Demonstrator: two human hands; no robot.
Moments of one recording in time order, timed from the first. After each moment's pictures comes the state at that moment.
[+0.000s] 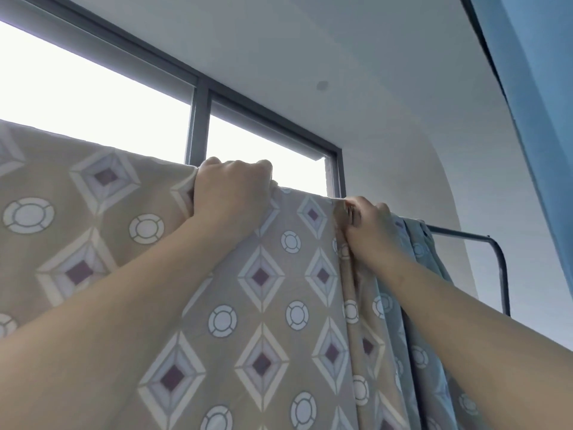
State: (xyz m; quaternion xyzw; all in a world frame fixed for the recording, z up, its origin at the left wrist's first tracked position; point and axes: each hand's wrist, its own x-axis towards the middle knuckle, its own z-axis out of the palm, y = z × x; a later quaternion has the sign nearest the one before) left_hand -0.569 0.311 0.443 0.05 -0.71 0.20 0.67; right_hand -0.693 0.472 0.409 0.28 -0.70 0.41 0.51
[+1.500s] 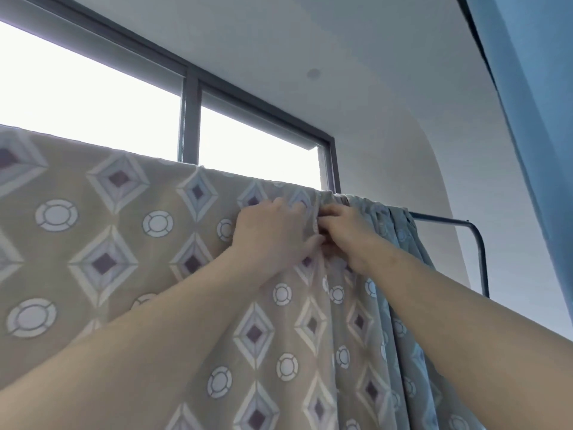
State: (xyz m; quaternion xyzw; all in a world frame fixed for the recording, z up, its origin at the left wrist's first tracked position) left_hand -0.585 0.342 0.396 0.01 -0.82 0.21 0.53; right_hand -0.663 0.447 0.399 0.32 -0.66 0.65 0.20
